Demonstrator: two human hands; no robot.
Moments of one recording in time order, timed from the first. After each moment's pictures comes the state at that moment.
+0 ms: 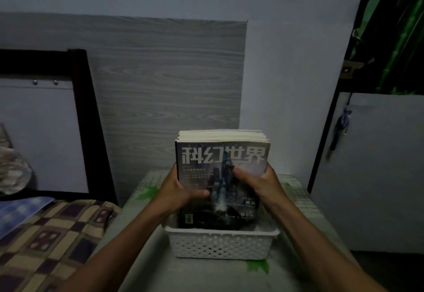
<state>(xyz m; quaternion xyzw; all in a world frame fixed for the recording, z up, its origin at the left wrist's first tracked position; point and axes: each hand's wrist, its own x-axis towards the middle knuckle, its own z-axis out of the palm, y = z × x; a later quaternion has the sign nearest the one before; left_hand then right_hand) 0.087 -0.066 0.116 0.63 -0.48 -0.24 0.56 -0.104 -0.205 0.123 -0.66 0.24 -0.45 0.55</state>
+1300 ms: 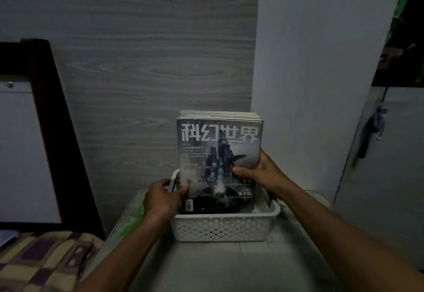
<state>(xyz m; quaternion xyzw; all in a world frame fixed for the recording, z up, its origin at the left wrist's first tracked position) 0.158 -0.162 0.088 0.77 -0.25 -0.16 0.56 -0.030 -0.332 0.120 -0.75 0.24 -0.36 0.50</state>
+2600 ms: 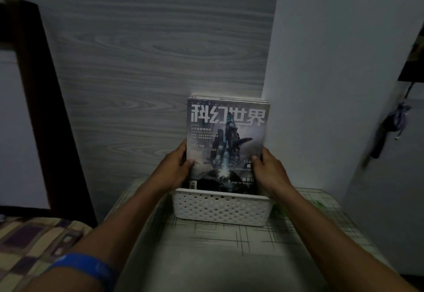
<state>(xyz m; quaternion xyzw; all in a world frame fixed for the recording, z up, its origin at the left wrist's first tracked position) 0.211 -0.219 0.085 0.69 -0.54 -0.14 0.47 -0.006 -0.344 0.091 -0.79 0.45 -0.33 0.26</state>
